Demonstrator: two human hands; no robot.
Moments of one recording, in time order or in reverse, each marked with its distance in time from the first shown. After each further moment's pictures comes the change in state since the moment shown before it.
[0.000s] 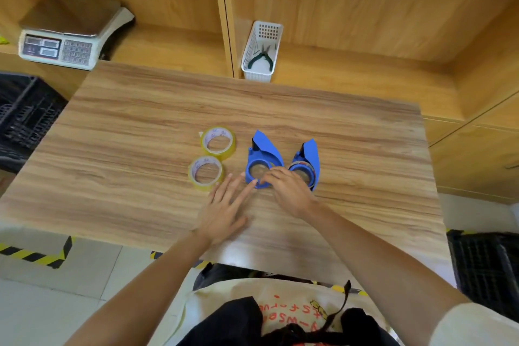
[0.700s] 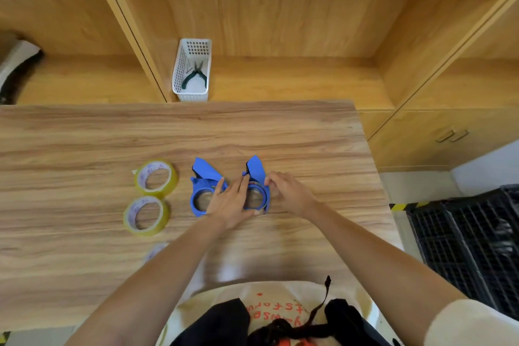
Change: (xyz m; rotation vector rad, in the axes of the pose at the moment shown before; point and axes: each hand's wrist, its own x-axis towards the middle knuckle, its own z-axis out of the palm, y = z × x) left_hand 0.157 0.086 0.008 0.060 -0.219 0.091; right_hand -0.042 0.114 -0.044 0.243 0.025 0.332
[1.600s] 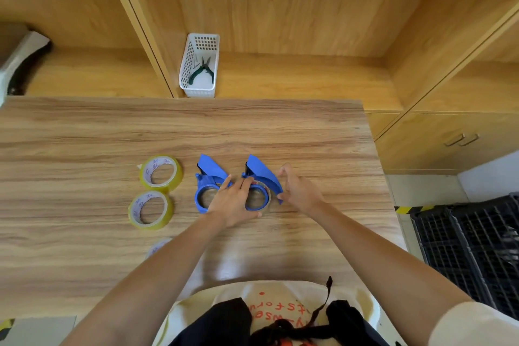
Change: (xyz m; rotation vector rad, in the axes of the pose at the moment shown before) left_hand -0.002 -0.004 -0.002 -0.182 0.006 -0.017; right_hand 0.002 -0.004 -0.006 0.007 -0.026 0.259
